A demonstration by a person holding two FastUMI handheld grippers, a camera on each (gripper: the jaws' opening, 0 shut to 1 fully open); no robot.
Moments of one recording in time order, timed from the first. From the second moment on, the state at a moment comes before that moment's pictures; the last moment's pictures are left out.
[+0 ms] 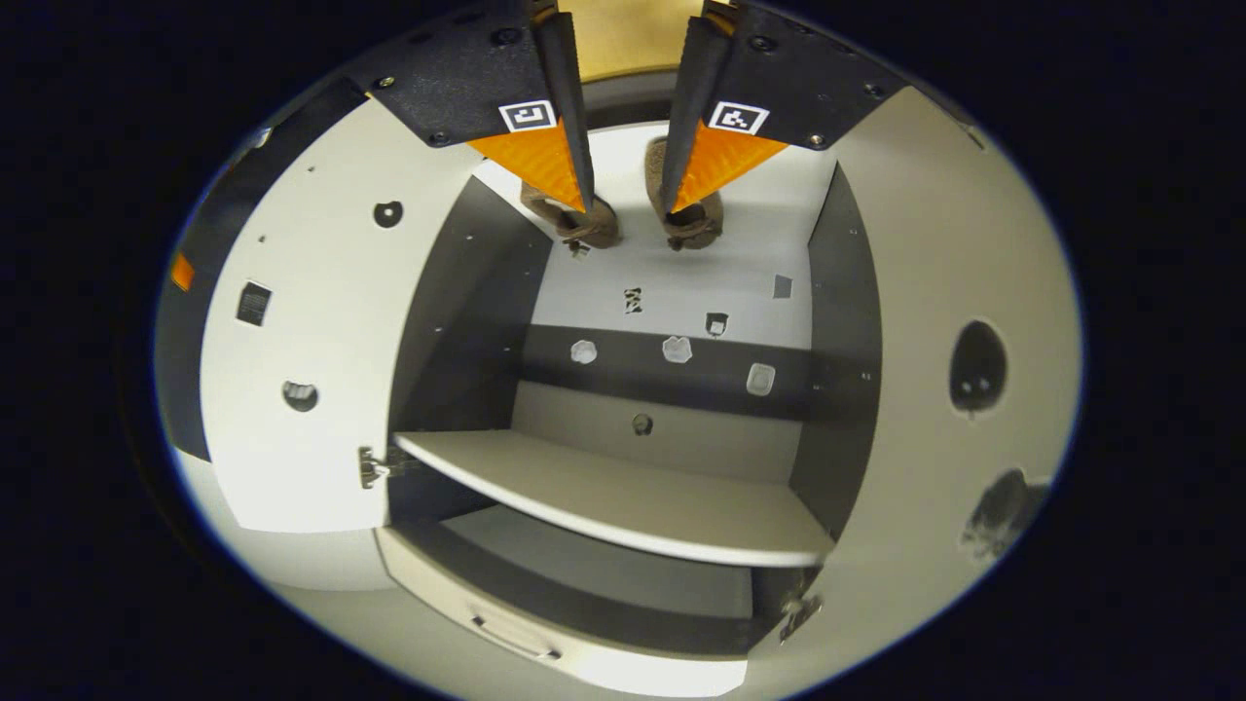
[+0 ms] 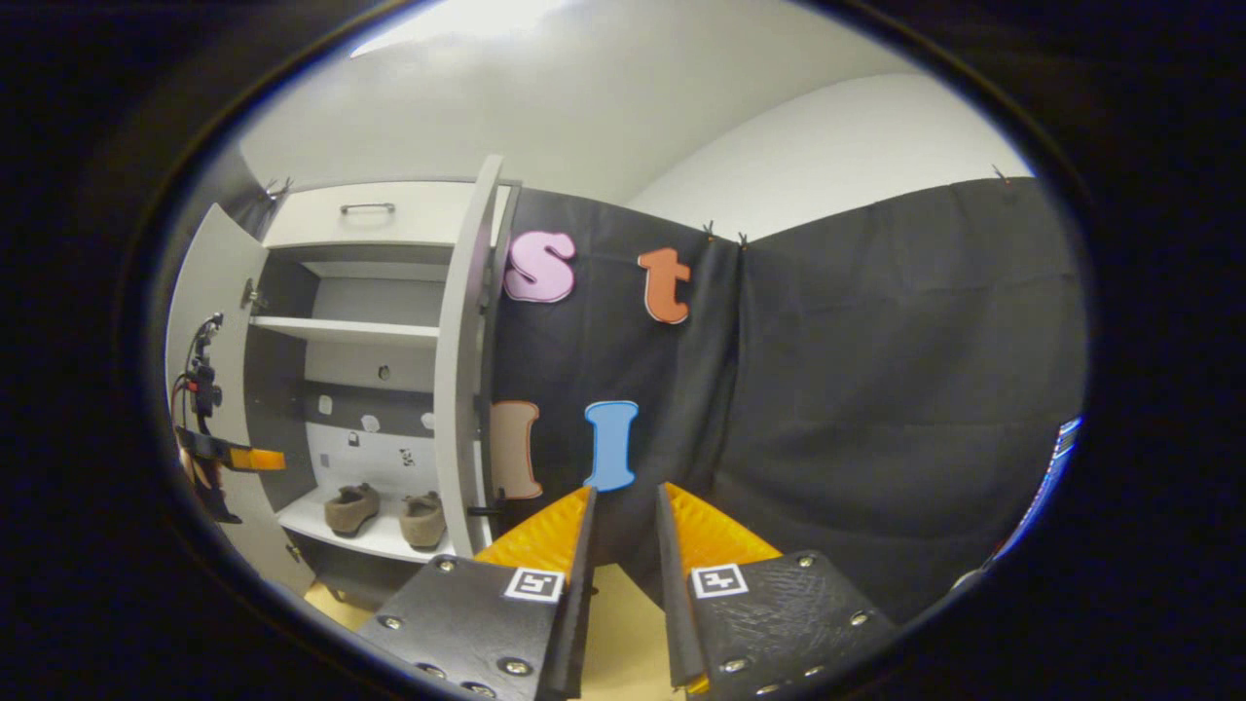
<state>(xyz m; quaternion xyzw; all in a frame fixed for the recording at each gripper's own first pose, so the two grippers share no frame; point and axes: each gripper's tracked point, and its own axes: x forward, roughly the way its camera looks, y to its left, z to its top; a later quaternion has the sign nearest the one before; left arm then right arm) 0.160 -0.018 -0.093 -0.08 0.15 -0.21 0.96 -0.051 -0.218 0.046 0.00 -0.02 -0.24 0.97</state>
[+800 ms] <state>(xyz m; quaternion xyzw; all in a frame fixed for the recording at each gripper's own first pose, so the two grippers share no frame) 0.028 0.022 0.009 0.02 0.04 -0.15 0.99 0.017 -0.210 0.057 0.01 -0.03 -0.16 0.99</state>
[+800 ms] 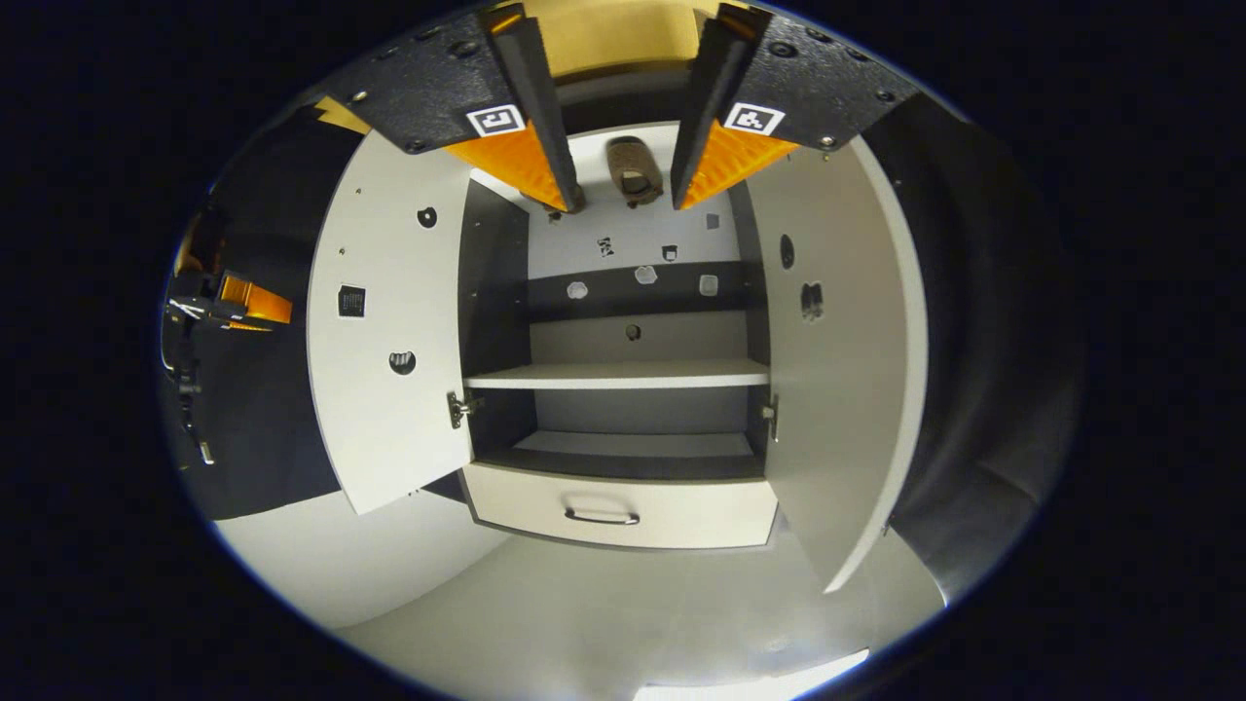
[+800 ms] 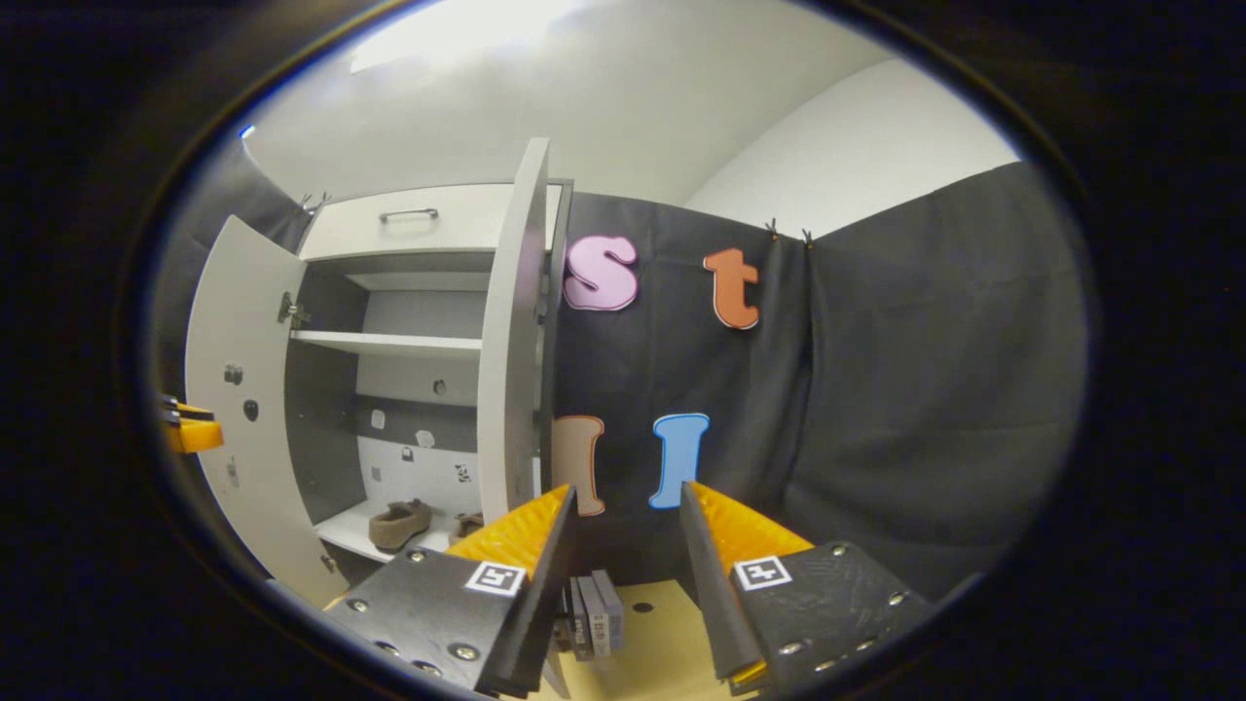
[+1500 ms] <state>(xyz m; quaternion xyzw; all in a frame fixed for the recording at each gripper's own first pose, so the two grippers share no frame) -0.011 0.101 0.023 0.01 0.03 -0.02 1.00 0.040 -0.177 0.063 -0.01 -0.04 -0.10 0.99</state>
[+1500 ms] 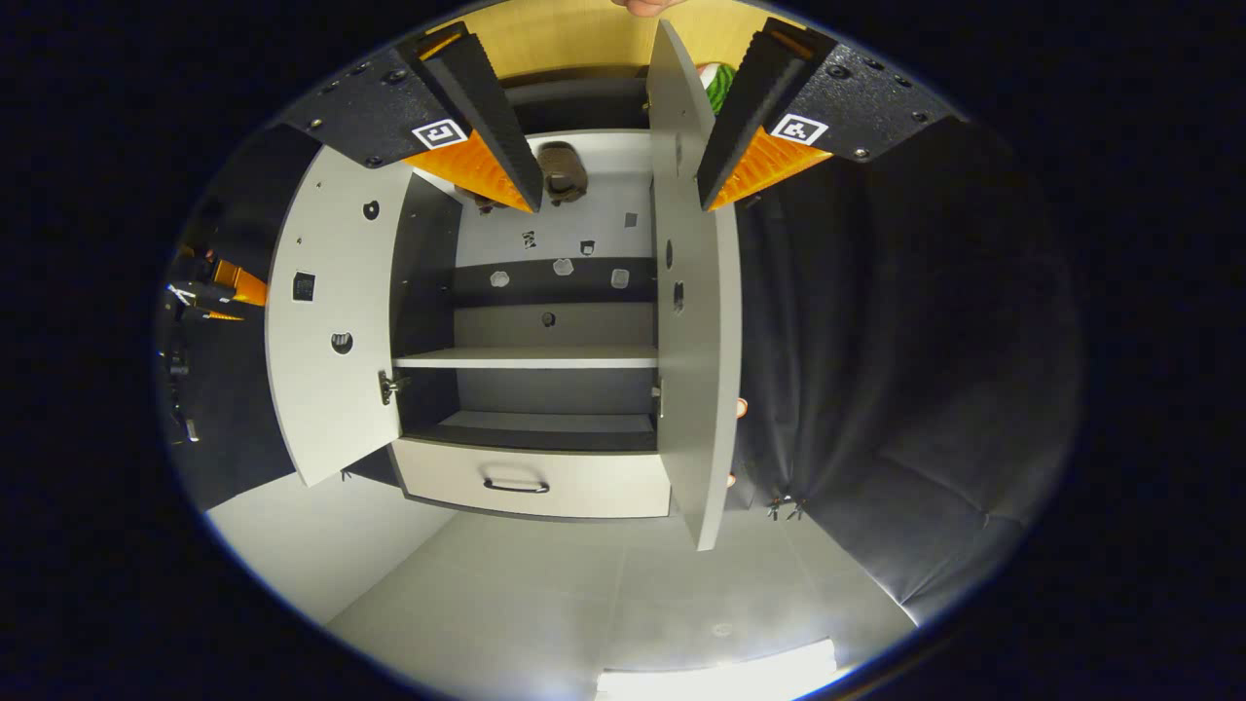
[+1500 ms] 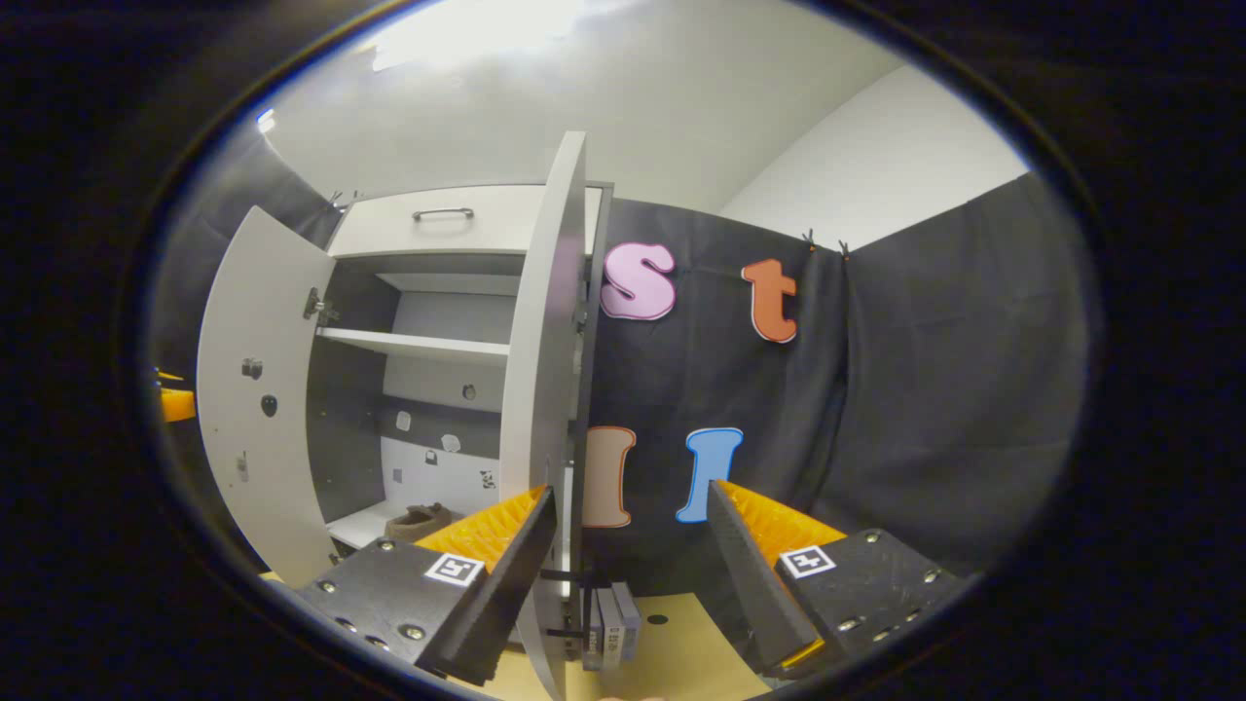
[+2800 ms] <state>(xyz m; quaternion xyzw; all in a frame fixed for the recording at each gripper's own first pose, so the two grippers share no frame) -0.036 0.188 0.015 -0.02 0.04 0.09 0.99 0.078 -0.103 0.061 0.00 -0.03 0.03 1.00</state>
